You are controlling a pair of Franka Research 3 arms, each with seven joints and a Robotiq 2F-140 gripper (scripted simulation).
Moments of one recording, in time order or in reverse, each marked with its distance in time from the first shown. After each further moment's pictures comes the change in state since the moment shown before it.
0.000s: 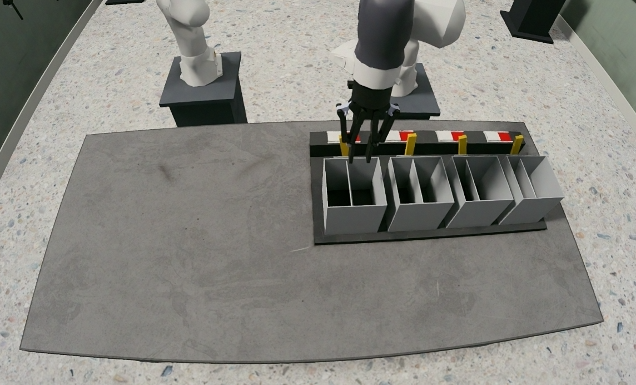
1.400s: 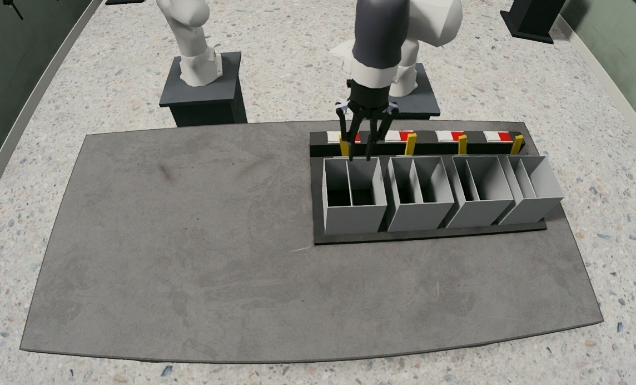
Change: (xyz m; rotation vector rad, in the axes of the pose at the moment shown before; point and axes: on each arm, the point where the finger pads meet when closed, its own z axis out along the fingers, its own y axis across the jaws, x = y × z) left arm 0.010 0.001 0.004 -0.018 0.006 0.007; right arm 0.000 0.000 0.000 0.000 0.000 0.000
